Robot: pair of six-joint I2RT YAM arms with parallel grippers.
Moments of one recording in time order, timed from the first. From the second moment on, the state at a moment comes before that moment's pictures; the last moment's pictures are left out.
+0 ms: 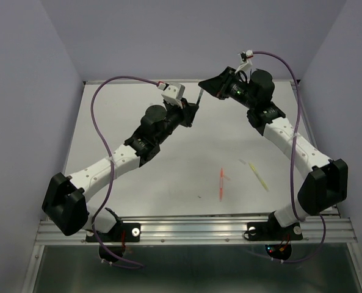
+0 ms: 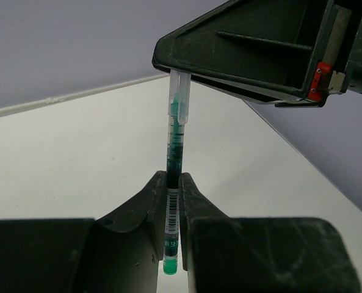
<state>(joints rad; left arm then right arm) -0.73 1.36 1.05 0.35 -0.07 -0.27 0.39 1.52 1.35 0.21 -0.47 0.75</state>
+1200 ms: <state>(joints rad) -0.72 1.32 0.99 0.35 -0.03 -0.35 0.45 1.58 1.59 -0.05 -0.40 0.62</state>
